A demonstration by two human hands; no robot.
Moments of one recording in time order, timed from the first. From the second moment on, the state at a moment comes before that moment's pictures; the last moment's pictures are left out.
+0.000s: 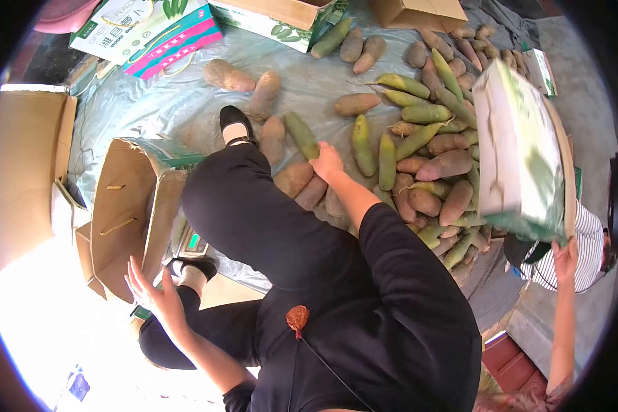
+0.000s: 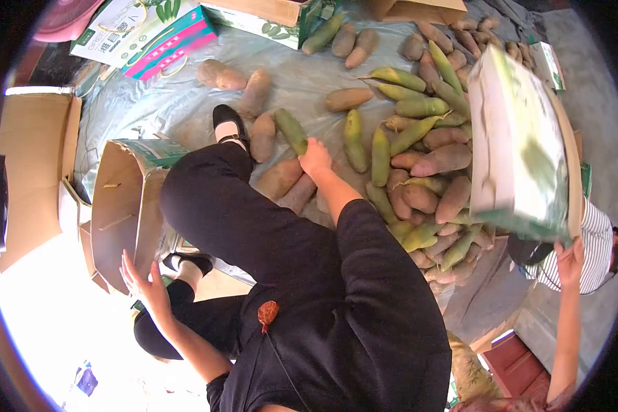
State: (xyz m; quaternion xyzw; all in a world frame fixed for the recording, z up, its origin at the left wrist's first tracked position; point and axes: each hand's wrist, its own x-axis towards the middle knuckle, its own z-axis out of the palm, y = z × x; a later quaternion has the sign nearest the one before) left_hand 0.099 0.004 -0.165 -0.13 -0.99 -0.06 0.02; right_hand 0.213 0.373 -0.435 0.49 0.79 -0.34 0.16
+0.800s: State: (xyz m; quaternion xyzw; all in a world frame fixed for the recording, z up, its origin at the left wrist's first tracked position) left_hand 0.097 -0.001 -0.200 0.00 -1.00 -0.03 0.07; right_hand 0.187 0.400 -0.444 0.48 0.61 -0.62 0.13
